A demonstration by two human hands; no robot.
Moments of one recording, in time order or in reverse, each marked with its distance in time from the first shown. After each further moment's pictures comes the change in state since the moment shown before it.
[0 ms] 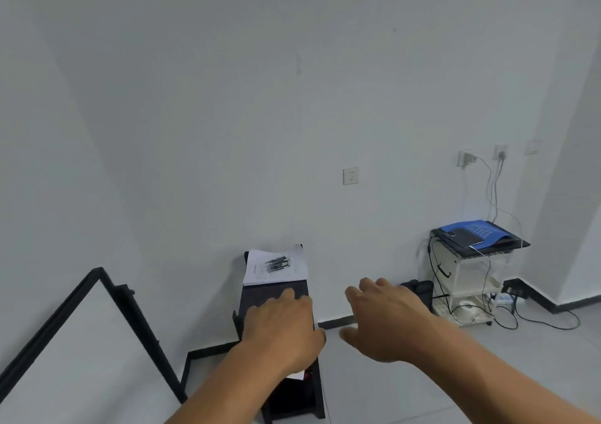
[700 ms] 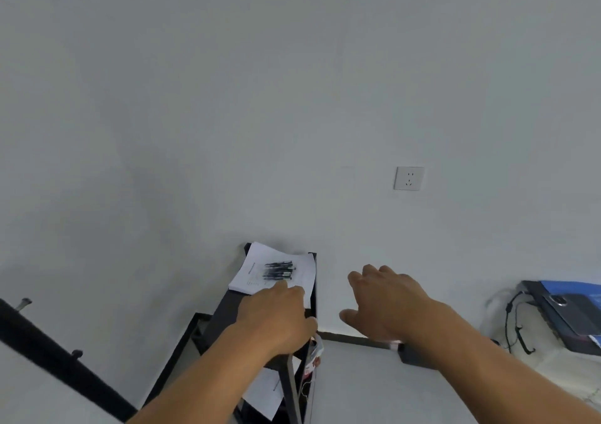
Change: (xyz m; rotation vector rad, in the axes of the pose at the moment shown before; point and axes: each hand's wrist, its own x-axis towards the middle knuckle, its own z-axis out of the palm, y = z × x) left_hand 0.373 0.038 0.007 -0.160 -0.114 -0.312; right_hand 0.371 0.218 0.005 -0.052 -0.135 -0.268
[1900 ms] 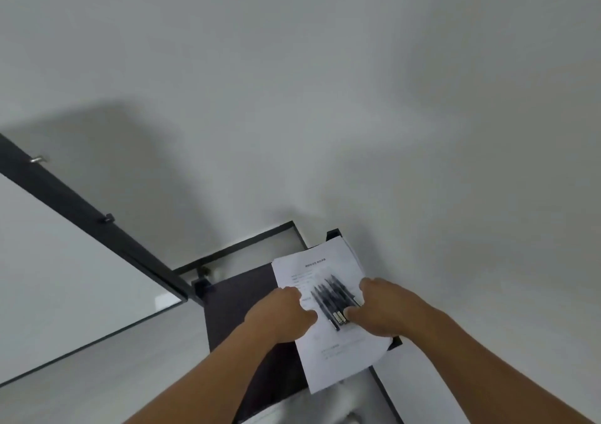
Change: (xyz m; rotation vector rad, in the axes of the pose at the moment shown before) left_hand 0.347 -0.117 0.075 -0.850 -0.146 -0.934; right_hand 0.548 -0.012 0.066 -0.106 -0.531 -0.655
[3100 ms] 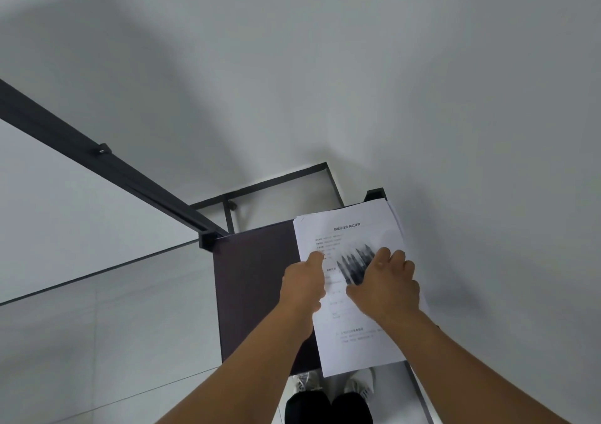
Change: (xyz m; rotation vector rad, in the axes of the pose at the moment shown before) left_hand 0.079 0.001 0.052 -1.275 0.209 -0.552; right_hand 0.121 -0.012 0.093 -0.034 0.258 0.105
